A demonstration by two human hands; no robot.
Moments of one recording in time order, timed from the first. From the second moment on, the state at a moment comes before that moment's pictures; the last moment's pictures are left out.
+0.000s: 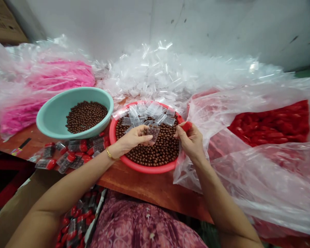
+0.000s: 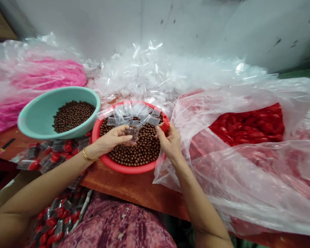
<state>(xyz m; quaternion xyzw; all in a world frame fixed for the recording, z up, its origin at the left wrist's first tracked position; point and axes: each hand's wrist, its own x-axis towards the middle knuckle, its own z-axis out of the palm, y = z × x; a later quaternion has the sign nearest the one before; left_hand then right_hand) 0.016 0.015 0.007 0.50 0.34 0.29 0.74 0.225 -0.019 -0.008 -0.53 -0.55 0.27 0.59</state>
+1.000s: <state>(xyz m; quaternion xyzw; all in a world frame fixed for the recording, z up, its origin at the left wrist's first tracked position) 0.007 -0.009 0.002 0.48 0.31 0.26 0.78 0.196 -0.015 0.021 -0.43 -0.66 0.48 0.38</state>
